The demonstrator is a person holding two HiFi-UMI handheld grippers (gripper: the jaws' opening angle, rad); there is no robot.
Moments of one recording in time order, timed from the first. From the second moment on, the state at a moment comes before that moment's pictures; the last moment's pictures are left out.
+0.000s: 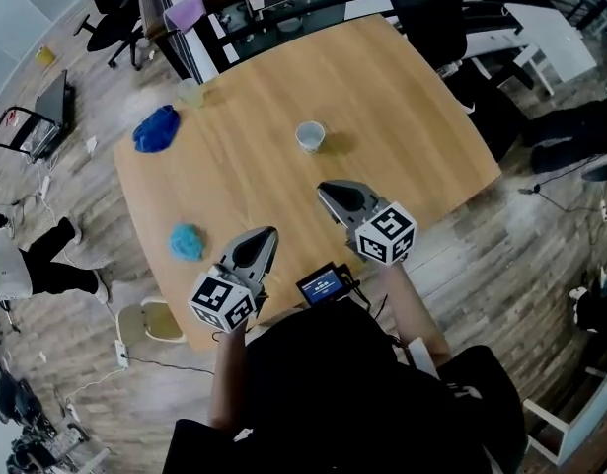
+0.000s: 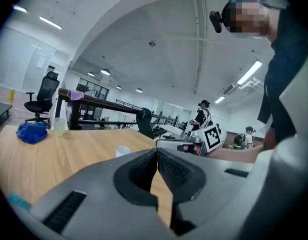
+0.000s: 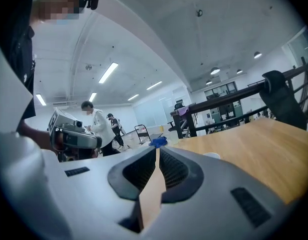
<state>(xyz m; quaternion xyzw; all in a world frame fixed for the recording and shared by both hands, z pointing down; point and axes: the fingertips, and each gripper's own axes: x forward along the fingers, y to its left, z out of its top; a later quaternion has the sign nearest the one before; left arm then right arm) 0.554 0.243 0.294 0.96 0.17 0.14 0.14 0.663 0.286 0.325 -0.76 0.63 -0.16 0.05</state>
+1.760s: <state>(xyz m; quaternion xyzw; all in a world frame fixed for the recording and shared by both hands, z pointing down) 0.599 0.157 0.338 0.96 0.11 0.14 0.22 0.769 0.173 0.479 -0.68 0.61 -0.19 -0.35</state>
